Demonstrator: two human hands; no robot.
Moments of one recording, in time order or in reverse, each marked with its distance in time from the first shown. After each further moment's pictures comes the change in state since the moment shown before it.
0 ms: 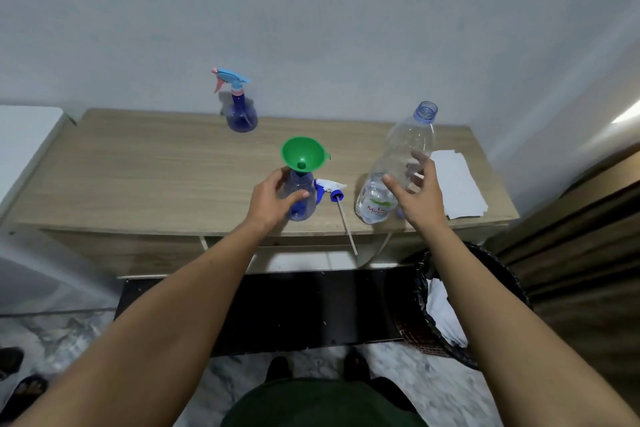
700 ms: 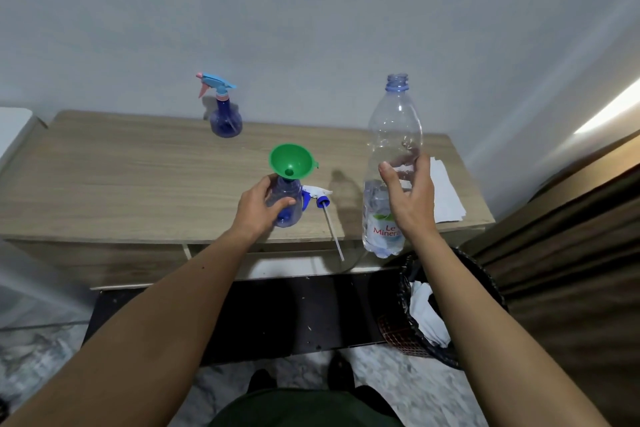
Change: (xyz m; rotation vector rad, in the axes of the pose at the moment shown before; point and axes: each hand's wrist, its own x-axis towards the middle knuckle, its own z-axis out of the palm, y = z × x) left_hand 0.003 -0.006 0.003 -0.028 -0.030 -0.006; right_hand -0.017 -0.051 -0.002 -0.050 0.123 -0.195
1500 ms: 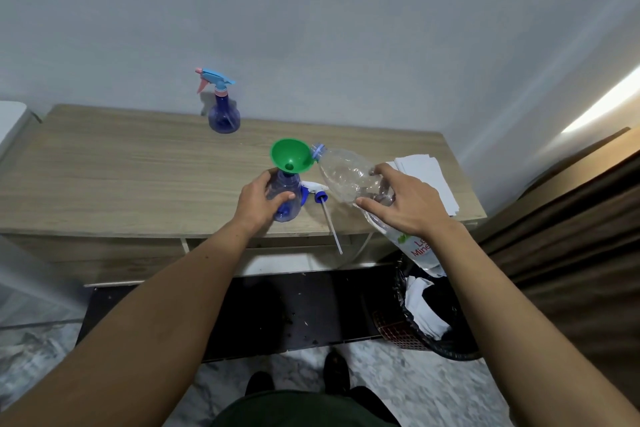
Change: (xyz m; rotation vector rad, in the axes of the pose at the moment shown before) left_hand 0.002 -0.004 -0.002 -0.023 -0.011 0.012; right_hand -0.005 -0.012 -0.025 -0.771 -0.454 -0.150
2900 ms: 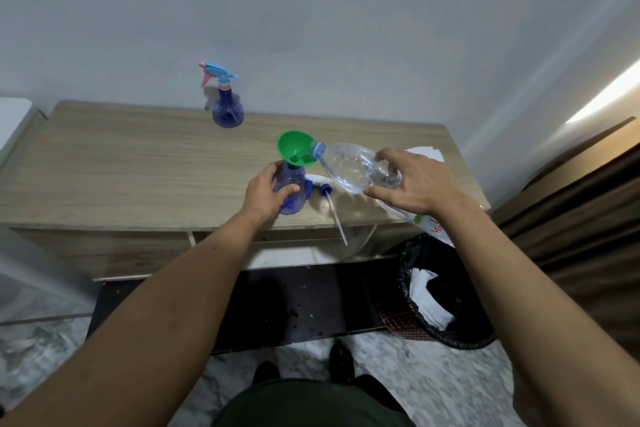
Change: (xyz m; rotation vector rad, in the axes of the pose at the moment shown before) left_hand 0.000 0.004 0.000 -0.011 -0.030 0.005; right_hand 0.011 -0.012 -0.024 -0.174 -0.063 -0.021
